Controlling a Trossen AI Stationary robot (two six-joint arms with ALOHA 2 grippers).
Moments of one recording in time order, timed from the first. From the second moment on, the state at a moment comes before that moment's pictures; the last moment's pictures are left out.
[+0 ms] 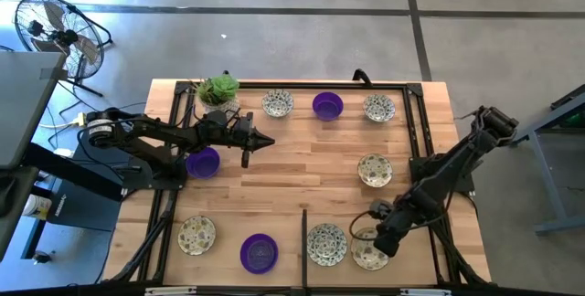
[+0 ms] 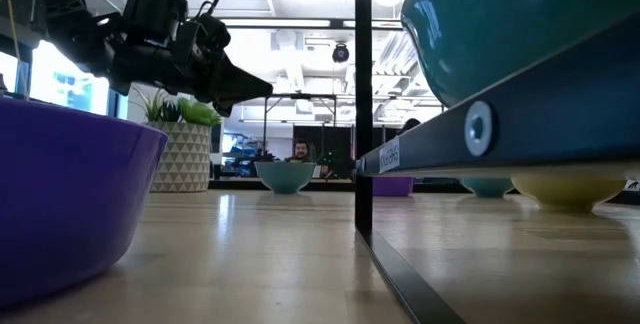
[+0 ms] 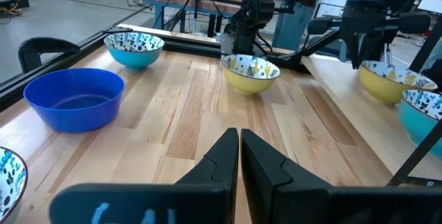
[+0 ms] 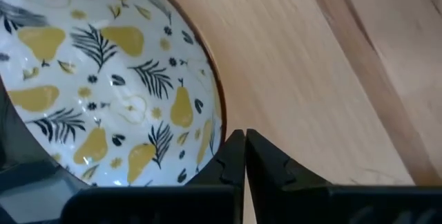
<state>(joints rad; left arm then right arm) 0.33 1.38 0.34 0.93 0.36 -0.09 0.75 1.37 0.90 -0.77 -0.14 1.39</state>
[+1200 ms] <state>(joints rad) 0.33 1.38 0.34 0.92 0.38 -0.07 0.24 1.22 0.90 -0.70 0.23 0.50</state>
